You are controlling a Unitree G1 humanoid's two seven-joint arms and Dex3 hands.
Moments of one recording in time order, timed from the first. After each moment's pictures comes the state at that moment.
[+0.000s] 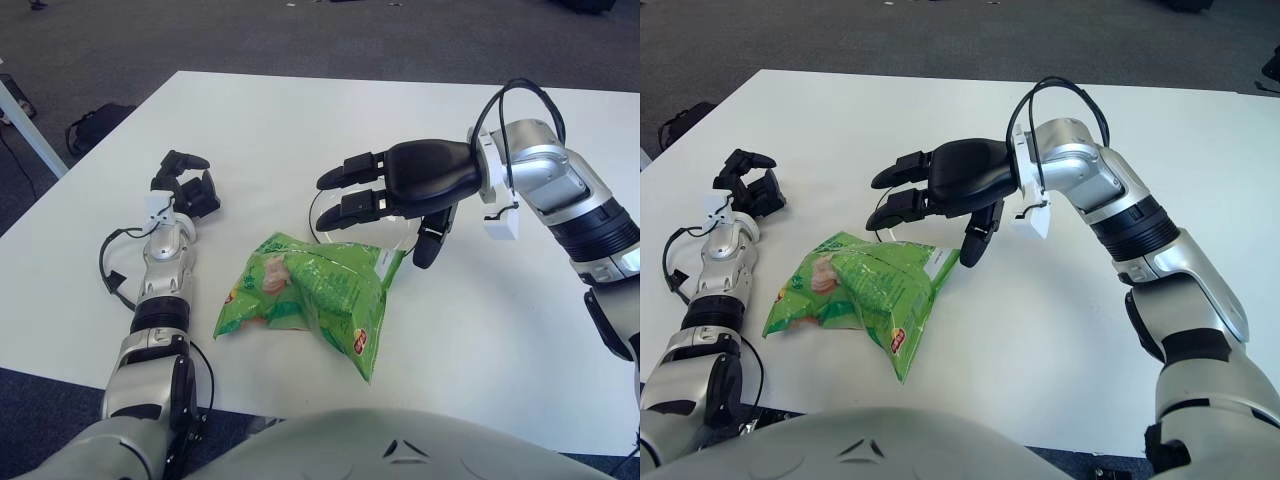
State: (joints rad) left arm -0.38 0.26 0.28 0.68 -0.12 -0.32 0.03; right arm -0.89 -0.68 0.52 0.07 -0.04 -0.87 0.98
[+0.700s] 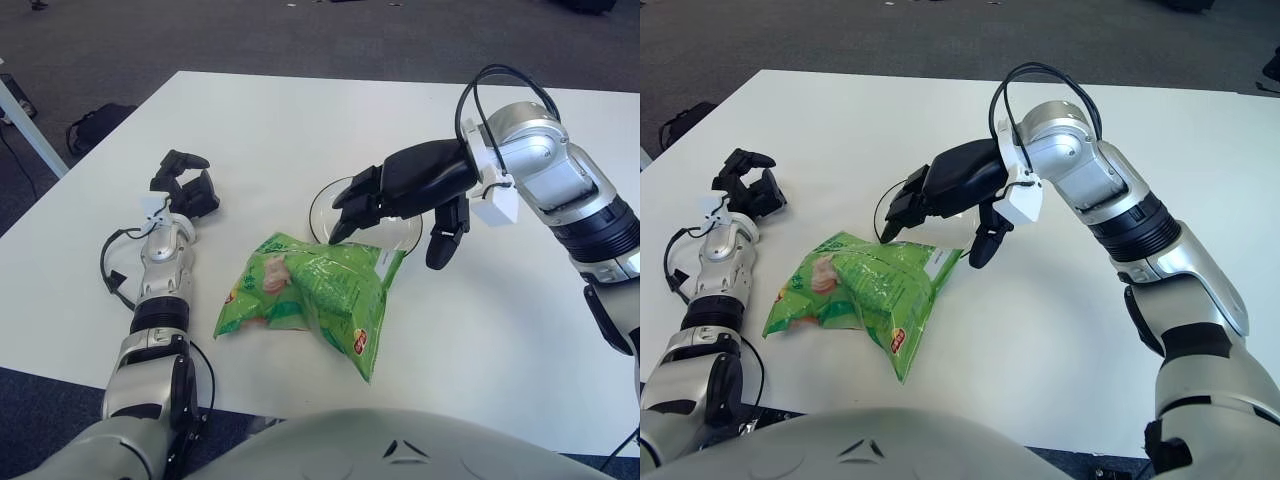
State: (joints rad) left arm -0.38 0.24 0.28 0.67 -0.15 -0.33 -0.01; right arm -0.89 -0.68 0.51 -0.10 0.02 -0.52 1.22
